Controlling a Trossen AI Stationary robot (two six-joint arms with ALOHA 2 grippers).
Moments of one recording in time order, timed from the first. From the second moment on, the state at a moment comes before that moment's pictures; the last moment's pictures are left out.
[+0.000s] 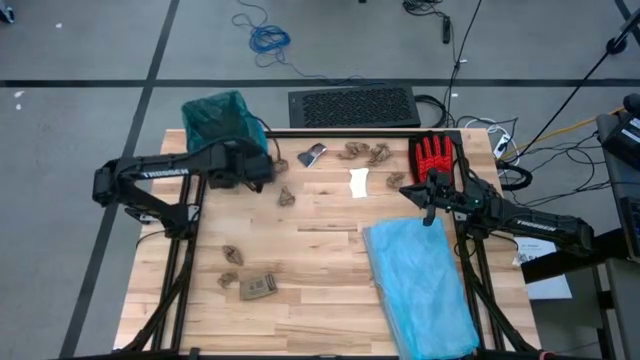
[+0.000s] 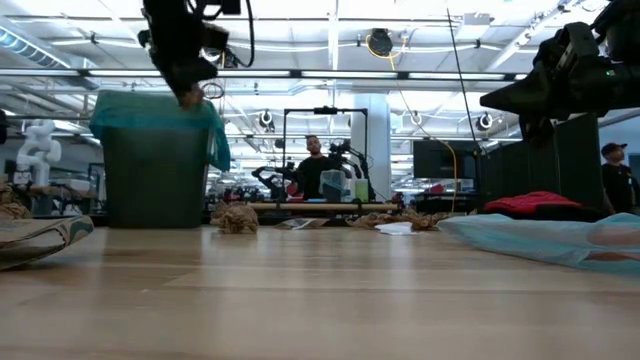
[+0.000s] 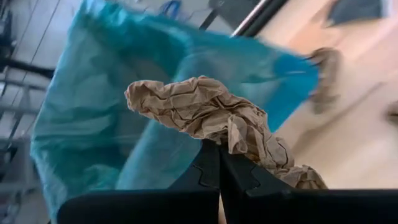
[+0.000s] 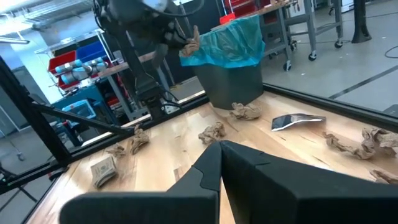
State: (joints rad) left arm 0.22 1.34 1.25 -1.36 -0.78 -0.51; right arm -0.30 0.17 0.05 0.11 -0.06 0.36
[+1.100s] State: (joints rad) left arm 0.68 1.29 1.29 -1.23 -0.55 -0.06; right arm -0.30 0.17 0.05 0.11 -0.06 0.37
